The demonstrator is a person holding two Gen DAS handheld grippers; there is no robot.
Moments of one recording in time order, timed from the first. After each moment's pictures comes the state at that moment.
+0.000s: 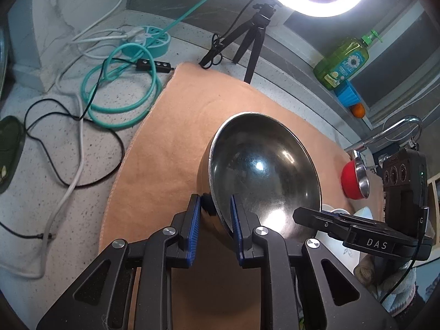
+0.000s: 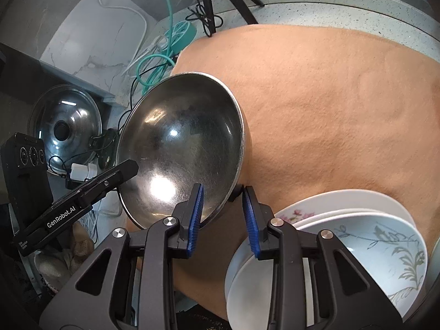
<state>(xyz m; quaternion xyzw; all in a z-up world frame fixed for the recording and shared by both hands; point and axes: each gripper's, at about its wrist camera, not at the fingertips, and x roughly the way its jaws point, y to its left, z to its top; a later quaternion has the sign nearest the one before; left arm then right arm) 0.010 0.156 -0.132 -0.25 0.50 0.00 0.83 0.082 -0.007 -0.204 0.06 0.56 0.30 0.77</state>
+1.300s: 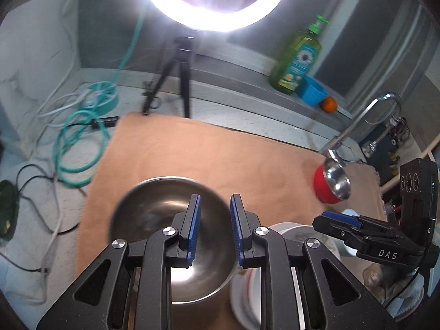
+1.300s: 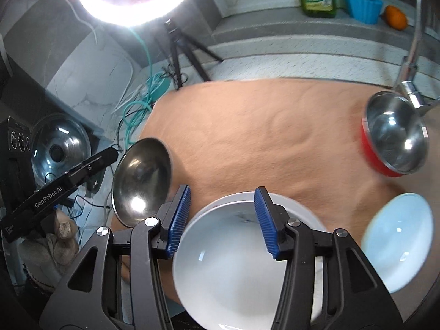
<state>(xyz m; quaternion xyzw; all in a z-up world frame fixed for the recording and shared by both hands) 0.046 0.074 -0.078 -0.16 0.44 -0.04 0.88 0.056 -0.121 -0.140 0.07 0.46 0.23 0.86</state>
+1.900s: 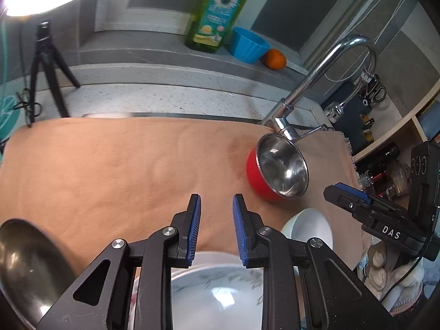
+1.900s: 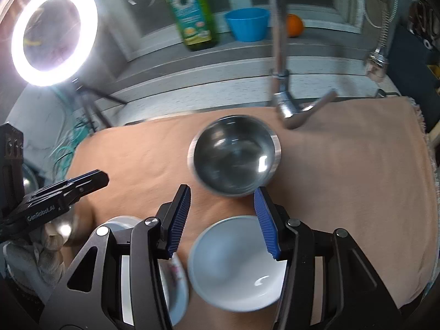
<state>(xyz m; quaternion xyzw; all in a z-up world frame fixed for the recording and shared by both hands) 0.125 -0.063 -0.103 -0.13 0.50 -0.17 0.84 0.087 -0.278 -0.132 0.08 0.43 0.06 0.90</state>
